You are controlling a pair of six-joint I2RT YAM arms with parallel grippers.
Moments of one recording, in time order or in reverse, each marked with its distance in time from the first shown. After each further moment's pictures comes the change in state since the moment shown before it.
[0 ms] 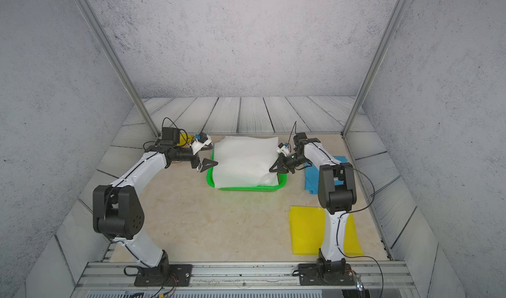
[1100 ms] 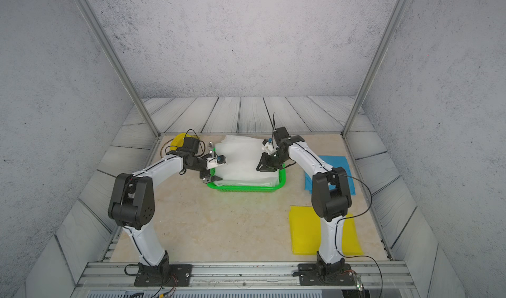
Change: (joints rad) left arm -0.107 0.107 -0.060 -0.024 -0.285 0.433; right arm 0.198 -0.032 0.055 0.066 0.249 0.098
